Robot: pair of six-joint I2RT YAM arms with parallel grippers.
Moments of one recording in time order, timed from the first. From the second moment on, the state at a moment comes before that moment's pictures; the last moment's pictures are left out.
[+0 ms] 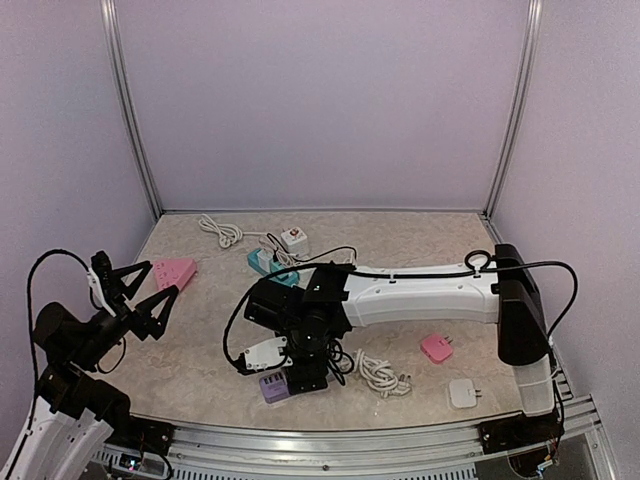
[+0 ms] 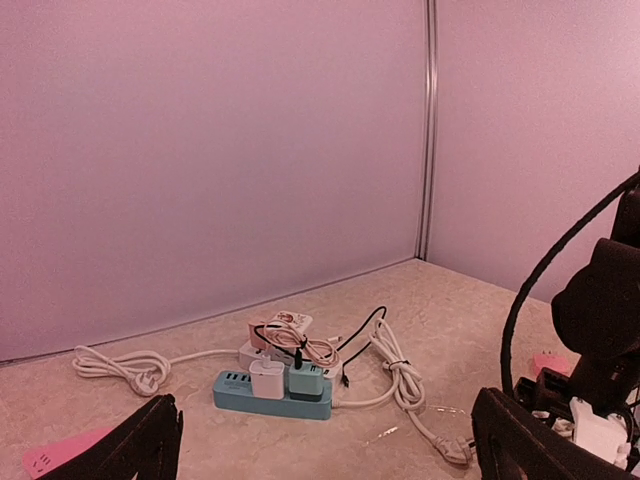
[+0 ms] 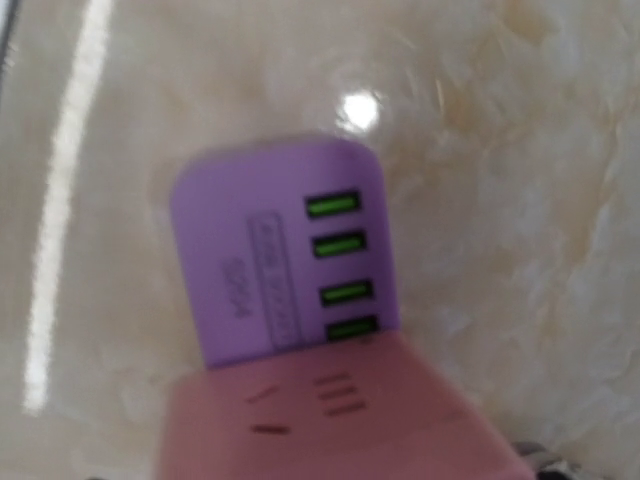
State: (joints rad) left arm -0.31 0.04 0.21 0.03 0.34 -0.10; right arm 1.29 2.15 1.83 -0.96 0.05 -0.58
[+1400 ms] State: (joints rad) left arm -0.27 0.05 0.20 0.03 0.34 -0.08; right arm 0.85 1.90 1.37 -0.78 0.09 -0.60
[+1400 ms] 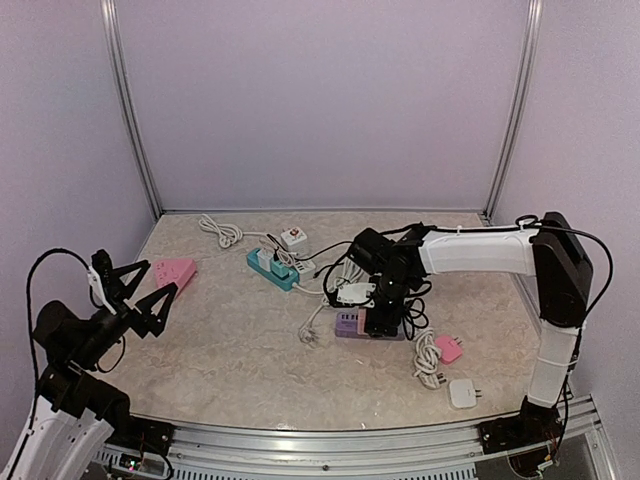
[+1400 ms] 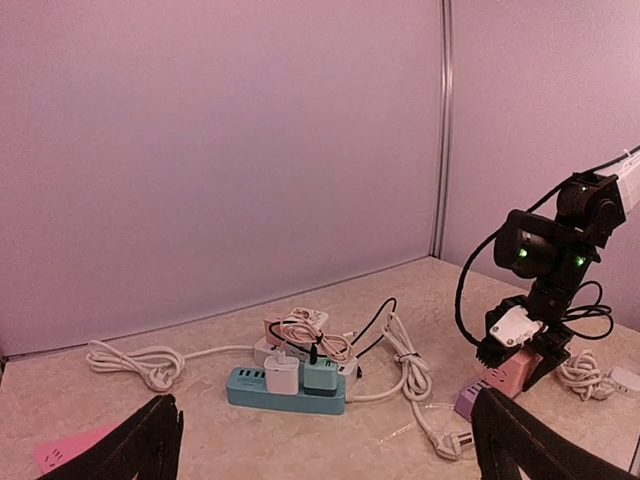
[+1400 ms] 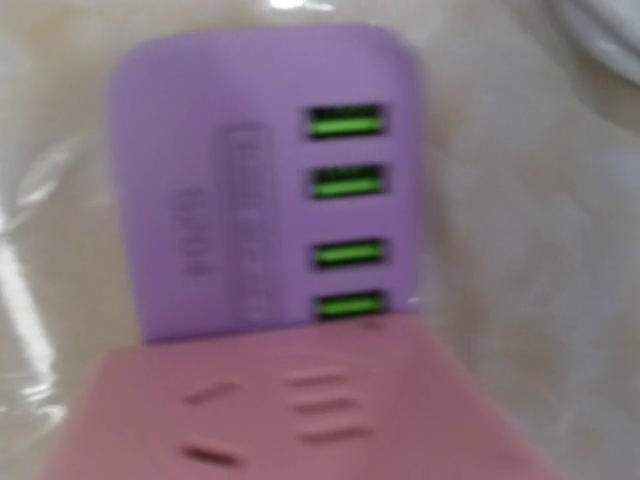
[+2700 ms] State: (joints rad) left arm 0.05 2.01 1.74 -0.92 -0.05 0.29; right arm 1.00 1.58 1.41 -0.50 0.01 -0.24
